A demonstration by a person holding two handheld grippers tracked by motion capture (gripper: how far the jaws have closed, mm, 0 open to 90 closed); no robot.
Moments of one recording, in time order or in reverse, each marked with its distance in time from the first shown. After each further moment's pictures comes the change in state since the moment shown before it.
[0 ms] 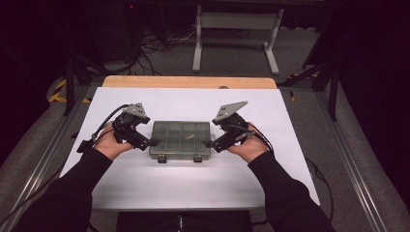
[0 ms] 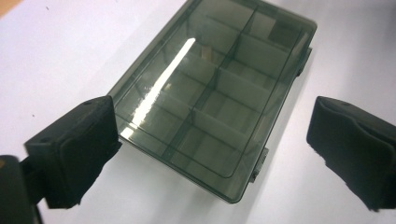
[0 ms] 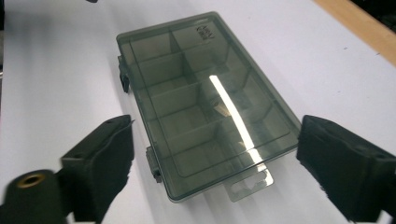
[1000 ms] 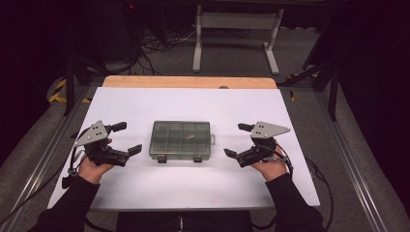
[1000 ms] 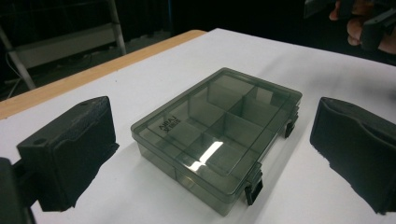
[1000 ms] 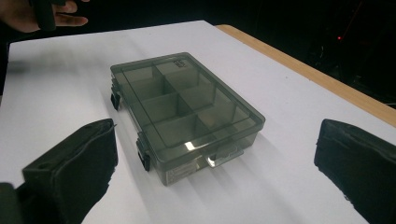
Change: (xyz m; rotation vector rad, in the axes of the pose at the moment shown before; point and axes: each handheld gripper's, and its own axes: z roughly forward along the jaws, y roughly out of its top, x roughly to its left) left arm -0.028 -0.090 -0.034 -0.526 0.149 -0.064; right arm 0.013 -0.080 -0.046 -0.330 -0.127 0.043
